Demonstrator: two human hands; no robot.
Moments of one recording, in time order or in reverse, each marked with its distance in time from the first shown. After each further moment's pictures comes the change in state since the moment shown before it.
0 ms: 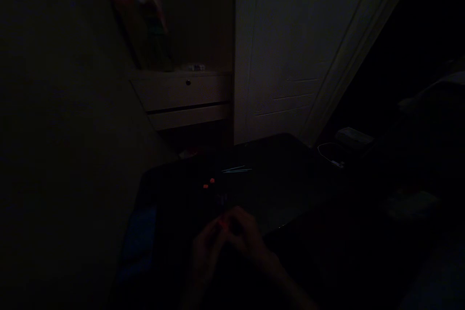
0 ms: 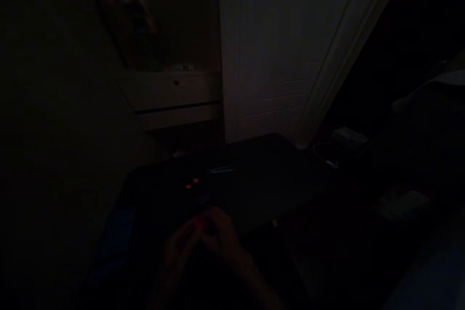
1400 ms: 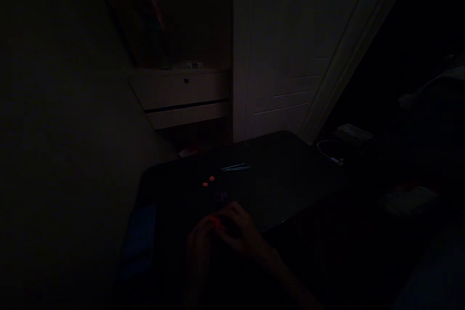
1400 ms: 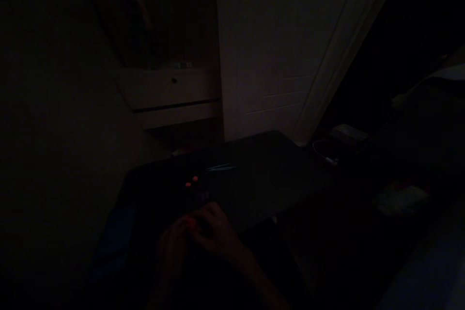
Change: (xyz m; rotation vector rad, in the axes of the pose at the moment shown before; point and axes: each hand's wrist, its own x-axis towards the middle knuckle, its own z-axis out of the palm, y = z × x) left_hand 0.015 -0.009 -0.002 -0.164 0.207 -0.074; right_hand 0.003 -0.011 0.000 -0.034 -0.123 0.015
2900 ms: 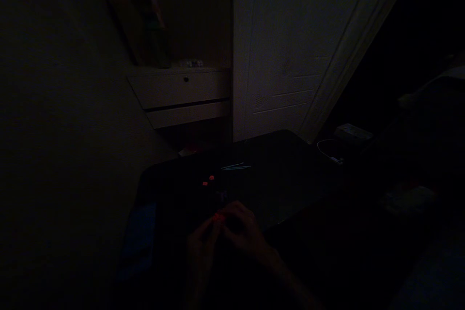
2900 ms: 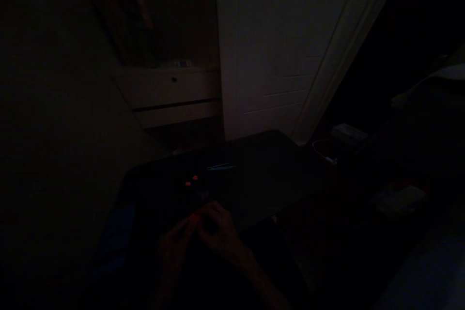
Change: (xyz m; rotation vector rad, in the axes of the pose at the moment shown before) left_hand -0.009 0.007 -0.001 0.325 -0.045 0.154; right_hand 0.001 0.005 0.001 0.046 0.149 -0.065
